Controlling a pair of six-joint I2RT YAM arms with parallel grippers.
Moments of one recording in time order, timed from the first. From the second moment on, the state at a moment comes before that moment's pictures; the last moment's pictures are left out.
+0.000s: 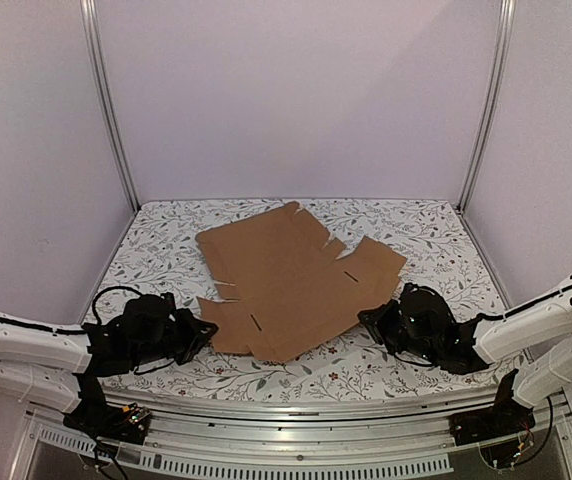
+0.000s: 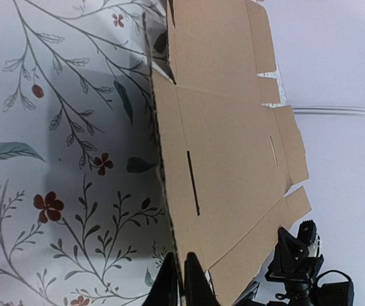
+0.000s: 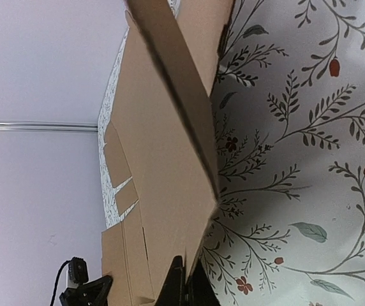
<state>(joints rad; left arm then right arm) -0.92 1.07 0.24 0.28 -0.19 -1.48 0.98 1.41 0.38 0.54 0.32 1.50</state>
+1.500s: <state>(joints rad) -0.92 1.03 0.98 -0.44 -0.28 -0.65 0.91 1.11 0.98 -0.26 0.11 0.53</state>
